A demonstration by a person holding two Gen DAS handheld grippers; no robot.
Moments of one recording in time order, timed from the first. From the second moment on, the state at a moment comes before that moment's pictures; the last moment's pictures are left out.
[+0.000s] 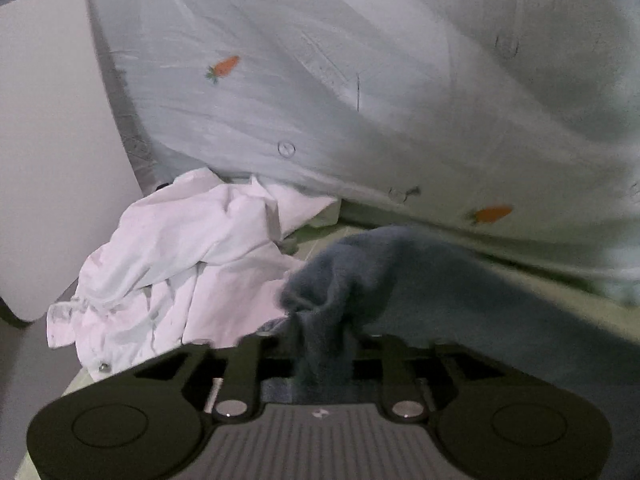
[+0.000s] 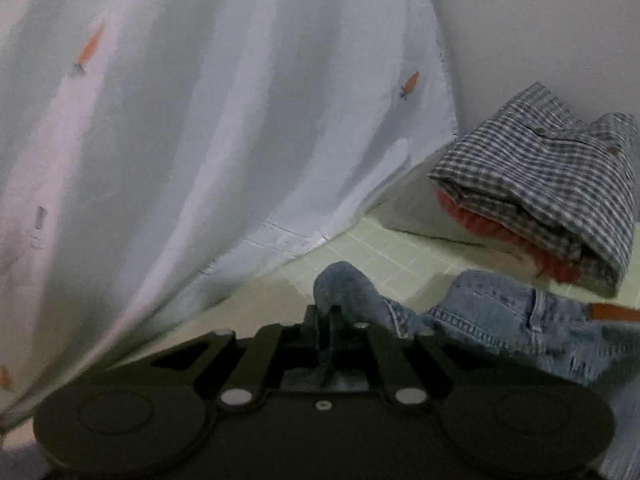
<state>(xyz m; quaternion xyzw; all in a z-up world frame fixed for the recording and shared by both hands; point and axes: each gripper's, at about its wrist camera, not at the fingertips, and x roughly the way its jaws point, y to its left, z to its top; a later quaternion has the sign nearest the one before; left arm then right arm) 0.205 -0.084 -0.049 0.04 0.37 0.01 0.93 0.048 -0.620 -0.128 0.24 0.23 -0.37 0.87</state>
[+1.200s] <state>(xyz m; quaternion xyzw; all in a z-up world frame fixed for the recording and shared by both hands) 0.294 0.051 -0.213 0.13 0.39 0.10 0.91 0.149 -0.333 -0.211 -0.01 0.46 -0.23 0.86</state>
